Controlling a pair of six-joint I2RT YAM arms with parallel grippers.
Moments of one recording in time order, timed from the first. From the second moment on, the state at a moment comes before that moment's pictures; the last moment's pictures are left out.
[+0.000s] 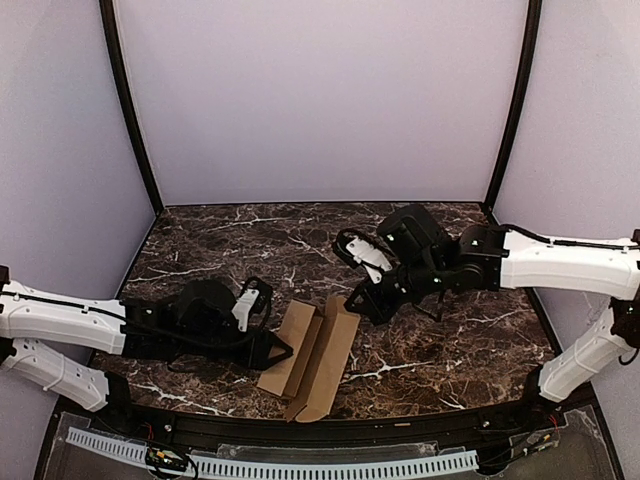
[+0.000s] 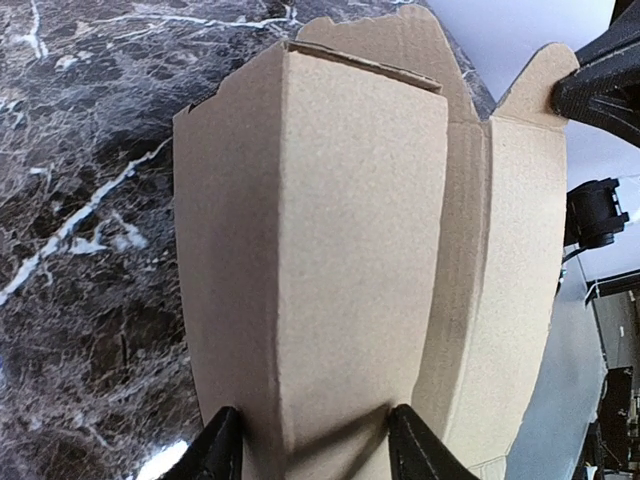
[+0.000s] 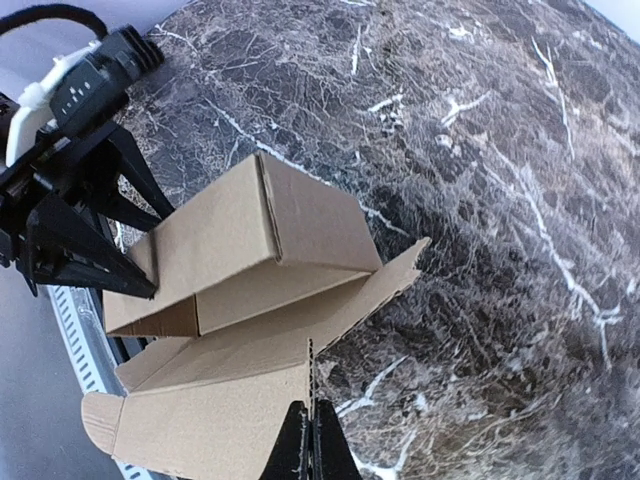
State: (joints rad) left arm -1.11 1.18 0.60 -0.12 0.04 -0.73; right arm 1.05 1.41 1.11 -0.50 -0.10 0.22
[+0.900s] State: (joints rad) left arm -1.11 1.26 0.34 0.50 -0.02 -0.84; right arm 1.16 1.91 2.01 -1.07 0.16 -0.24
